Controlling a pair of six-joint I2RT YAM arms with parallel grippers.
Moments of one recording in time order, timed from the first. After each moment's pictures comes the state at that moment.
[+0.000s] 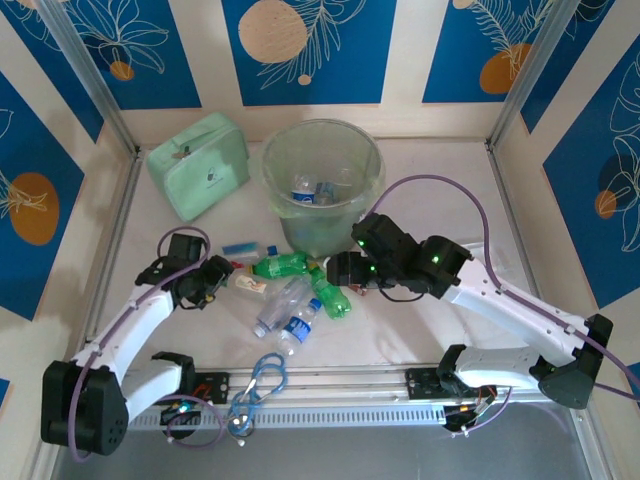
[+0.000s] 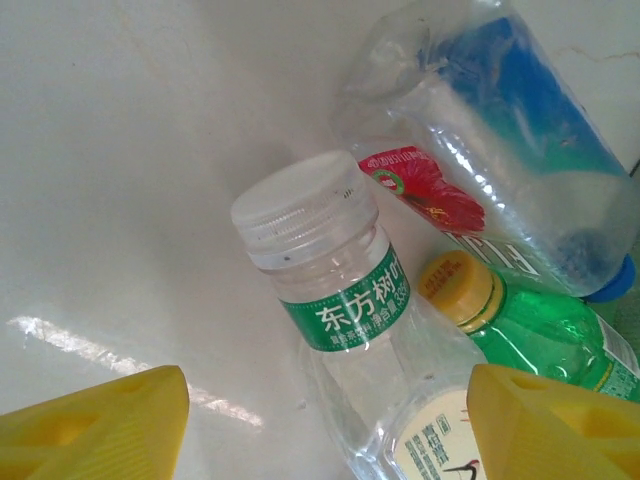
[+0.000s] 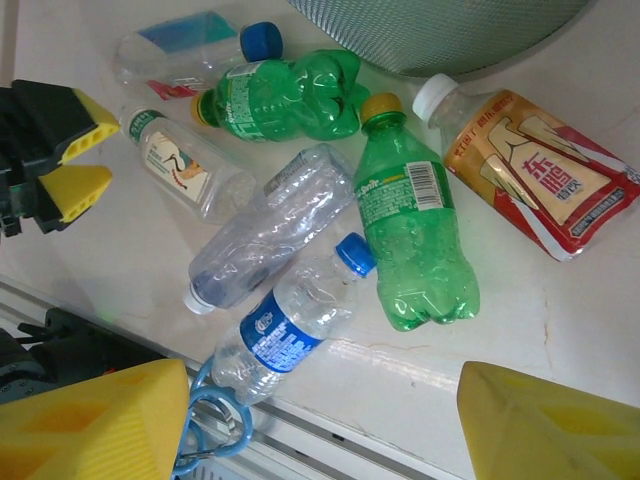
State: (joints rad) left arm -0.19 1.03 0.60 -0.63 0.12 -1.02; right arm 0.94 1.15 1.19 -0.97 0.02 0.84
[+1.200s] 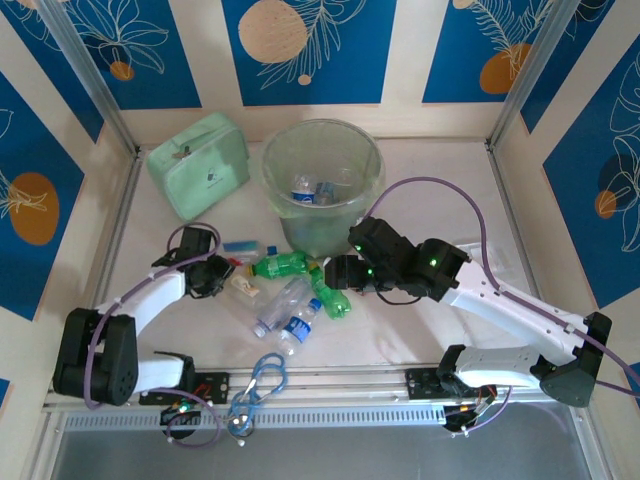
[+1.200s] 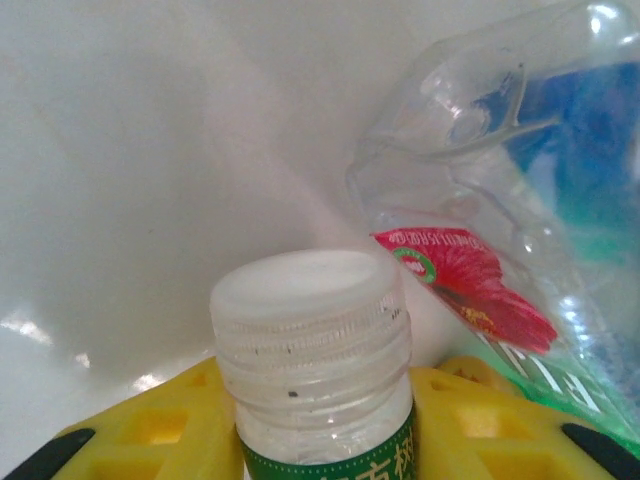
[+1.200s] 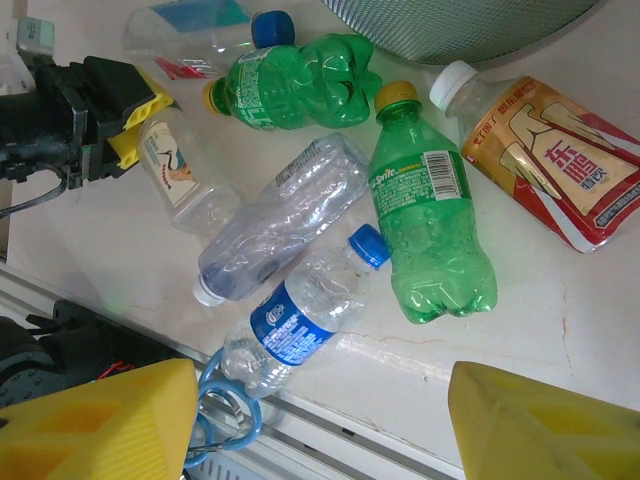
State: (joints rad) left arm -0.18 1.27 0.60 -0.43 0.11 -1.07; right arm 0.97 1.15 1.18 -0.96 0.03 0.87
